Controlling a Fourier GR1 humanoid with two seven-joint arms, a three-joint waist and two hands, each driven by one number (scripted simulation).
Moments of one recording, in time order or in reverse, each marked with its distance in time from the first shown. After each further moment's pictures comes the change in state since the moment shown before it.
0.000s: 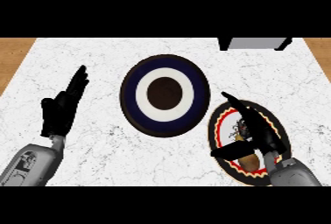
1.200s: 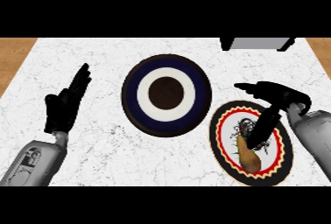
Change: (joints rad) left arm -0.022 -0.054 0.055 0.039 -0.052 -0.057 -0.004; right arm -0.333 -0.186 -0.047 0.176 -0.275 0.576 0.430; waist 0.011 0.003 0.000
